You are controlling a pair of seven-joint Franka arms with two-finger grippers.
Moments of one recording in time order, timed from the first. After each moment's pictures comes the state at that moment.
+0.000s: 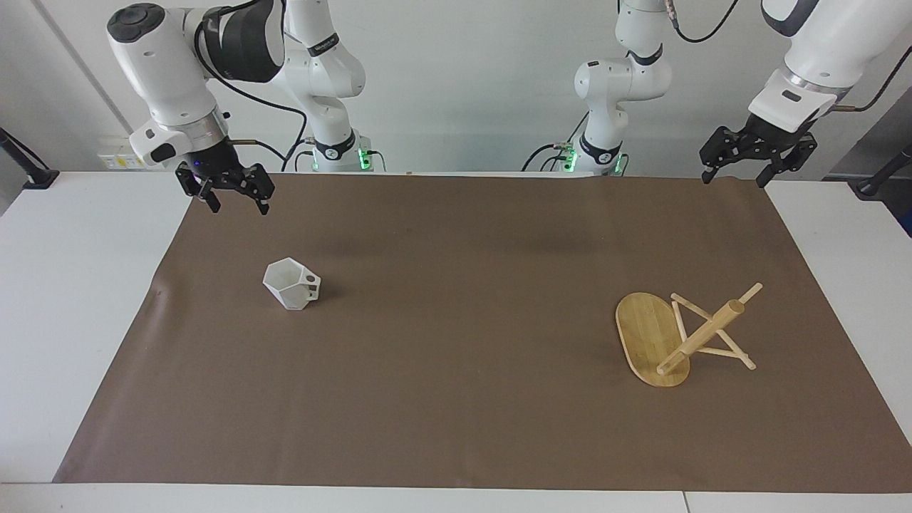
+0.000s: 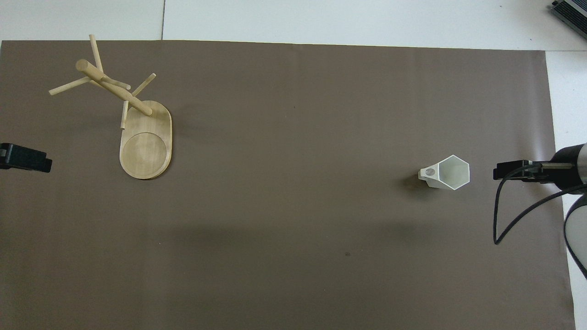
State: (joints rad) left arm 0.00 -0.08 -0.03 -1.60 -0.01 1.51 0.13; right arm -0.15 -0.17 0.06 -2.00 0.03 1.88 -0.05
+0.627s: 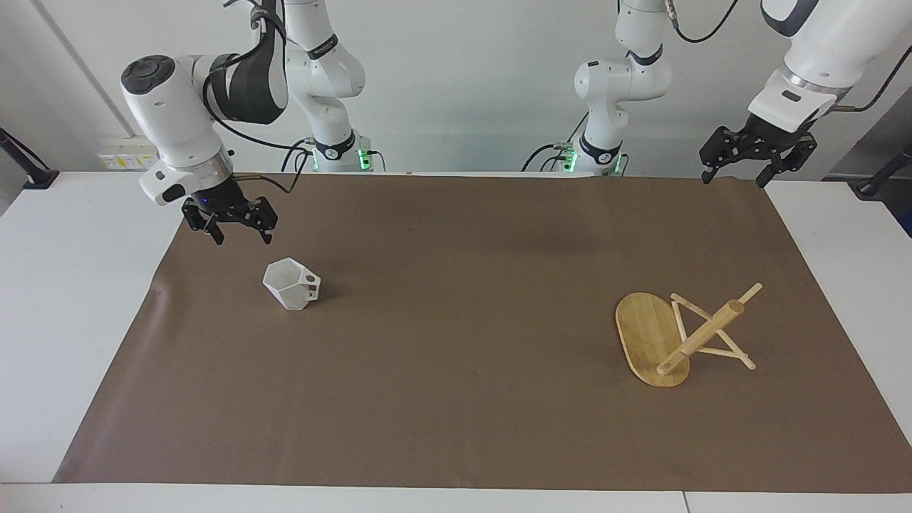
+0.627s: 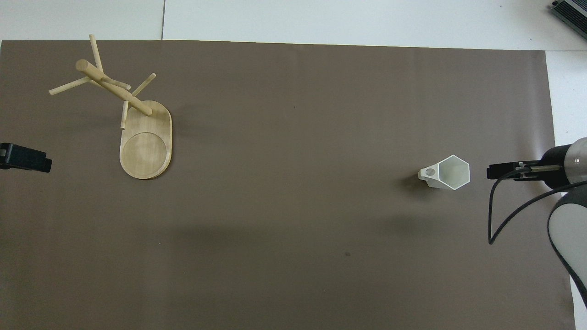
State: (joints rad) left arm 0.00 -0.08 -0.03 -1.60 -0.01 1.51 0.13; right arm -0.15 -0.06 0.05 -2.03 0.03 2.03 -0.10
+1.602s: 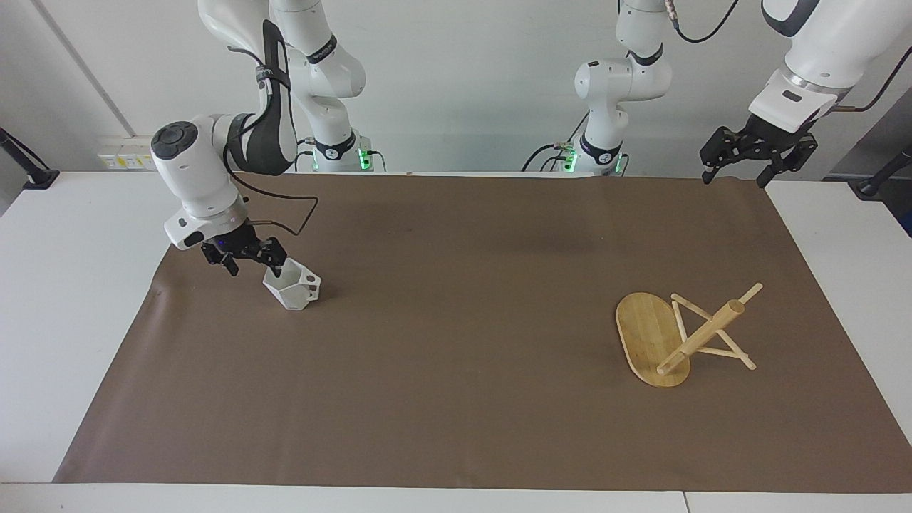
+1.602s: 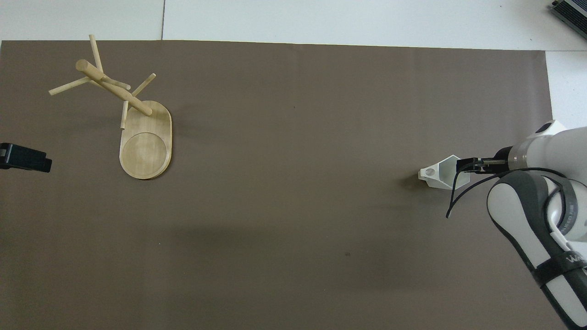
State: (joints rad) left arm 0.00 -0.08 -0.03 -1.60 -0.01 1.51 0.13; right arm -0.16 0.04 0.05 -2.16 0.03 2.25 -0.07
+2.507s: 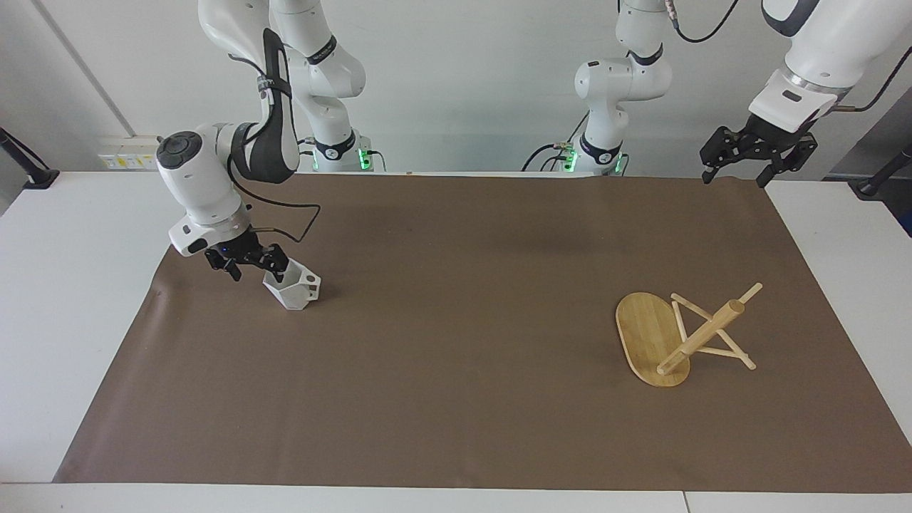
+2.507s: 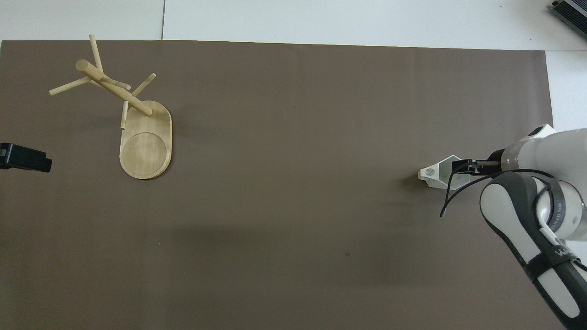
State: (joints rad) left arm 0.00 -0.08 -0.03 -1.60 -0.01 1.51 0.13; right arm -0.16 0.07 0.05 -2.17 0.04 2.29 -0.05
